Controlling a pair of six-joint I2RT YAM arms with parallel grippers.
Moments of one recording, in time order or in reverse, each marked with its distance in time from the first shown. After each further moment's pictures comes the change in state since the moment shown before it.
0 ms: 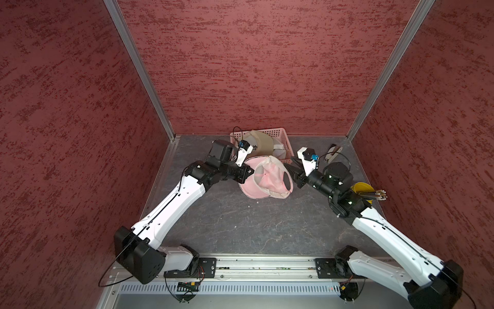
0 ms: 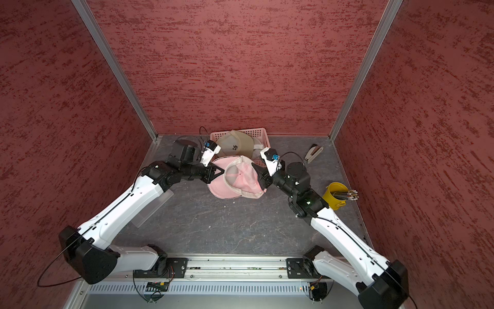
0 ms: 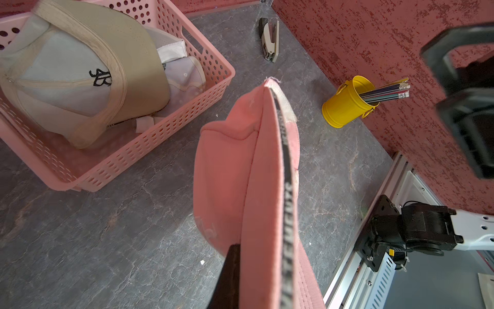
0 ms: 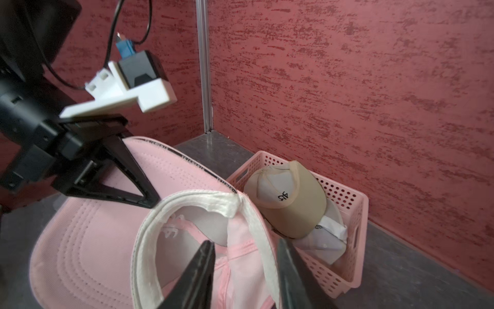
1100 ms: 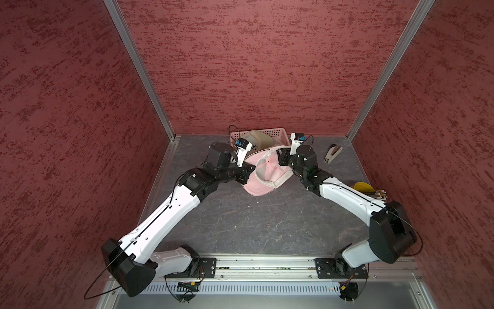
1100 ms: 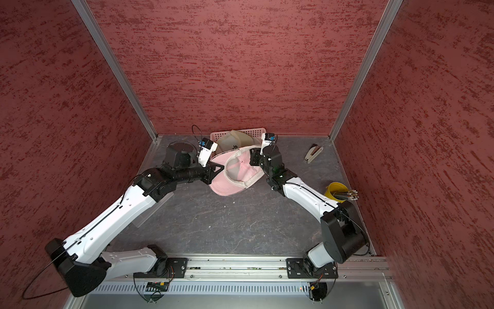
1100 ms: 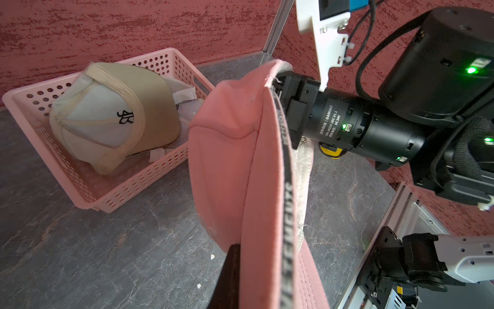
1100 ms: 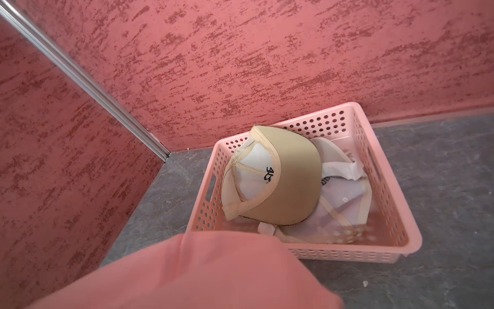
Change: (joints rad) left arm -0.069 -0.104 -0.034 0.091 -0.144 -0.077; right arm -0.047 0.485 0.216 0.106 0.247 0.546
